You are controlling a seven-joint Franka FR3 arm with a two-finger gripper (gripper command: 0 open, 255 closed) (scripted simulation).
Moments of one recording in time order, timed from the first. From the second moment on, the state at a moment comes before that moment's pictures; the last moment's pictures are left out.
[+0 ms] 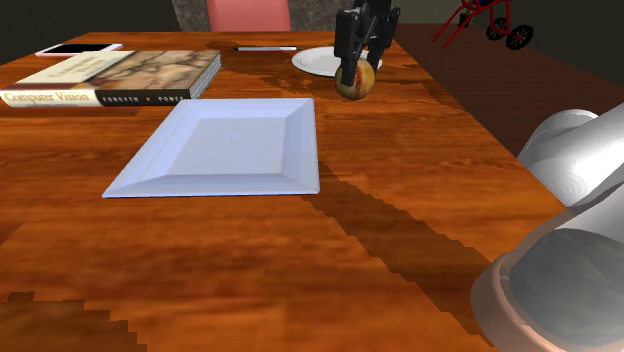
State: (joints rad) arm 0.09 -0.62 0.38 -2.16 0.27 1.63 0.30
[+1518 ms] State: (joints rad) arm 0.05 -0.47 0.33 -1.82 0.21 1.42 0.28
